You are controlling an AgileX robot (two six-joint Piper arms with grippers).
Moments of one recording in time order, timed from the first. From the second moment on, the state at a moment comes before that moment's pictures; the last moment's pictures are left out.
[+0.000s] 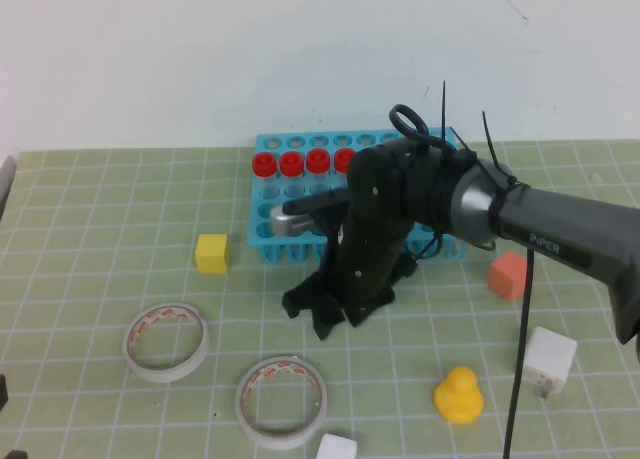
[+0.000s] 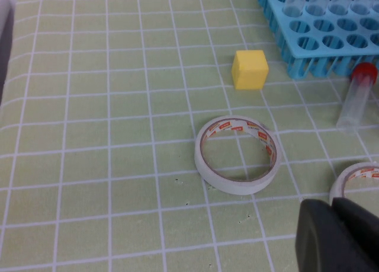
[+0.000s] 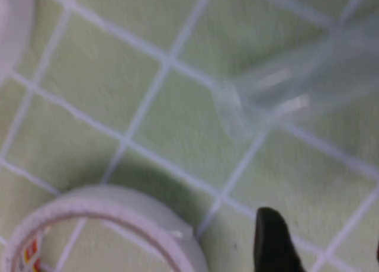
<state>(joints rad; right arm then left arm) 0.58 2.31 -1.89 0.18 0.99 0.08 -0.07 0.47 -0.45 -0.19 0.56 0.03</state>
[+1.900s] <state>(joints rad) 0.62 2.44 -2.15 0.02 1.05 0.83 -0.07 0.47 -0.43 -0.27 0.53 0.05</state>
